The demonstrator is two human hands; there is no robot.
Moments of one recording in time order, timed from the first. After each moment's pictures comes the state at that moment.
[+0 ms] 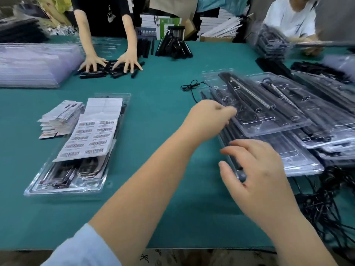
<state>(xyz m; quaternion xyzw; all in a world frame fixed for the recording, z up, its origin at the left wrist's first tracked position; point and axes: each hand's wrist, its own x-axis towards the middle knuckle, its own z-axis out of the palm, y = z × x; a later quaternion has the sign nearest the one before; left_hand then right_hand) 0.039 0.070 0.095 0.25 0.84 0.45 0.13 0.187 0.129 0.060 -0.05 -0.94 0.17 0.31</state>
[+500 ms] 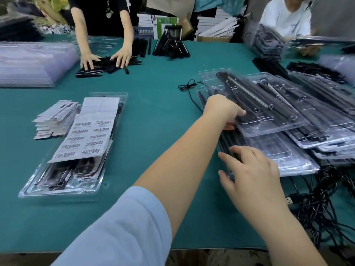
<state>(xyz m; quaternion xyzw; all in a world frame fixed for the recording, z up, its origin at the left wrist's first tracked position) 0.013 0.135 0.091 0.08 0.75 0.59 0.28 0.181 0.137 0.037 -0.11 -0.96 0.03 0.25</state>
